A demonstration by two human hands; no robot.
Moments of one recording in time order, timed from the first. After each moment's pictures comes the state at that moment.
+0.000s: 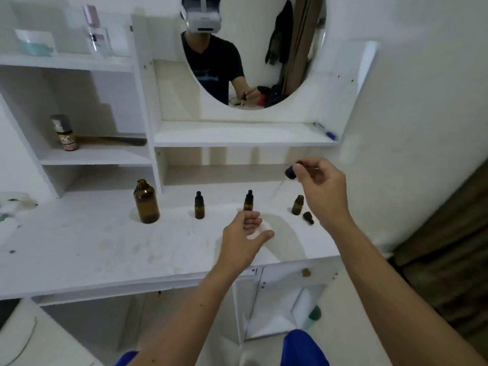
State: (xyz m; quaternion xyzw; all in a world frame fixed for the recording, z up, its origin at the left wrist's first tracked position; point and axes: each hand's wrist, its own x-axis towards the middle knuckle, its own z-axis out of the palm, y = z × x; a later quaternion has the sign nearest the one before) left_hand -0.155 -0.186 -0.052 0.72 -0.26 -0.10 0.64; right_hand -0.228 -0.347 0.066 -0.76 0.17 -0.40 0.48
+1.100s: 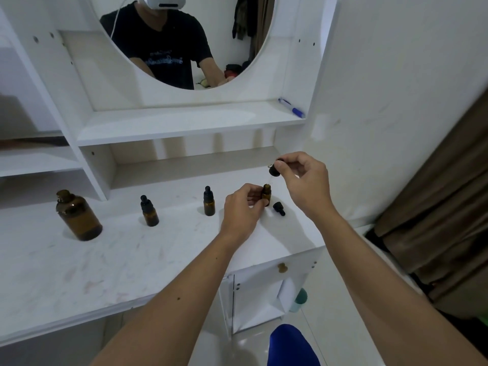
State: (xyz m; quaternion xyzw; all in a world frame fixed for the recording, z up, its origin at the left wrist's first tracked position) left_hand -0.125 -0.312 -0.056 0.75 -0.32 -0.07 0.58; right_hand -0.224 -0.423 0.027 -0.77 0.21 -0.38 0.47
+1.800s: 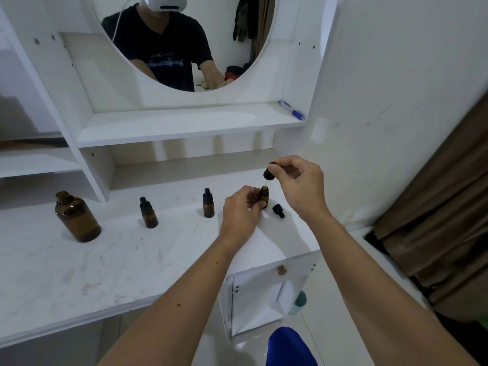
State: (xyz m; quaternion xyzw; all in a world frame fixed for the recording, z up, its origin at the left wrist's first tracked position) left_hand -0.124 -0.312 -0.058 0.76 -0.32 -0.05 0.56; right_hand -0.219 -0.414 0.031 -0.77 0.22 -0.37 0.47
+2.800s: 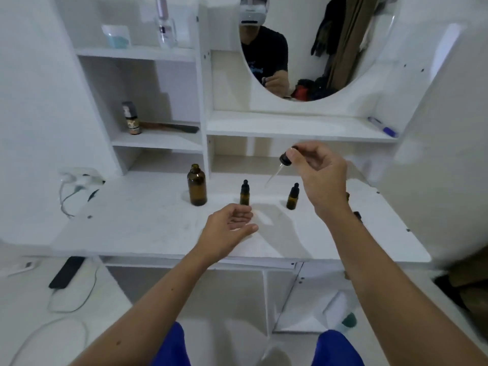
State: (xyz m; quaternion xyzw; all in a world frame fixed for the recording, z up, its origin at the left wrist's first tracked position) left_hand -0.112 -0.067 -0.045 0.76 -0.23 -0.11 0.59; right_hand -0.178 -0.264 0.073 -0.72 0.06 -0.37 0.59
